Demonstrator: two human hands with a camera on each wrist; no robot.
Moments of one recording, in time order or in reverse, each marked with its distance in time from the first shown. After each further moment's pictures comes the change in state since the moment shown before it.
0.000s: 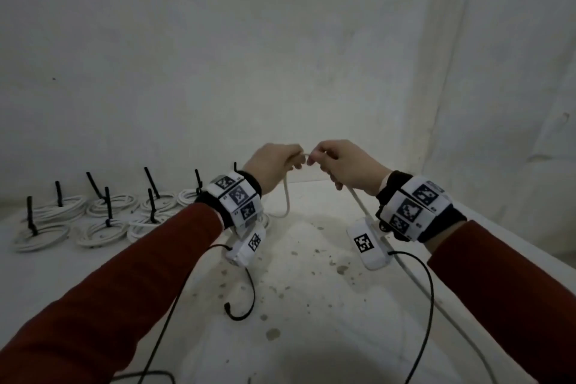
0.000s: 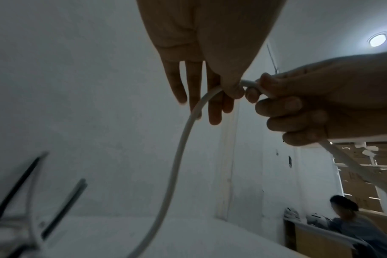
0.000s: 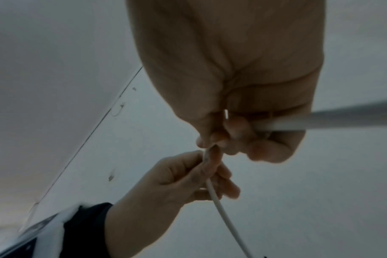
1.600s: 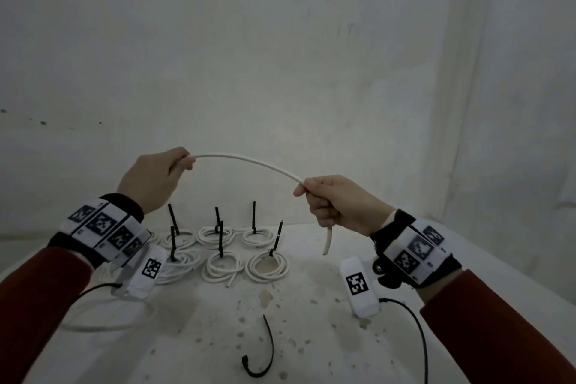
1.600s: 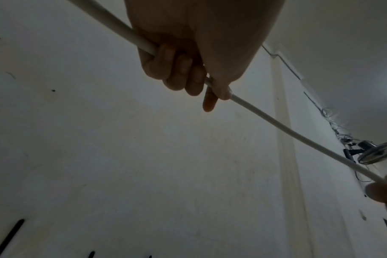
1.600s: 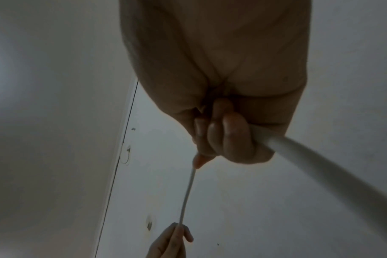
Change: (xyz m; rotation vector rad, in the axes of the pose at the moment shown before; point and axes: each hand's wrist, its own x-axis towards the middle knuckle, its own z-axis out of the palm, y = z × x) left_hand -0.088 -0.091 -0.159 0.295 0.371 -0.279; right_hand 0.015 -0.042 0.017 0.730 -0.288 0.033
